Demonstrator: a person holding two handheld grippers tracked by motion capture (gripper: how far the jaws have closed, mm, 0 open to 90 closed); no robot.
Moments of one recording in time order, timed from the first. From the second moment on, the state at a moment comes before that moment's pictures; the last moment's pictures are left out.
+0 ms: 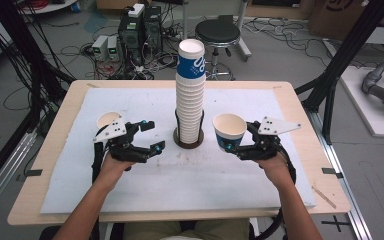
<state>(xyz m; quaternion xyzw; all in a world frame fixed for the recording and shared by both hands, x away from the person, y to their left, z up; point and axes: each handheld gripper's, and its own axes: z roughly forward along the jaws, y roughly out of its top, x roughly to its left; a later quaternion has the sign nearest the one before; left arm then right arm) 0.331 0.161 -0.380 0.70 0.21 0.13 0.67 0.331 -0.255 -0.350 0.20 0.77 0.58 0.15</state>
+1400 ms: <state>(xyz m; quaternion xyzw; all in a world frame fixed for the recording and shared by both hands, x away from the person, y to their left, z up) 0.332 0.176 -0.388 0.70 0.24 0.14 0.66 0.391 -0.315 -0.411 0.41 0.72 0.50 0.26</state>
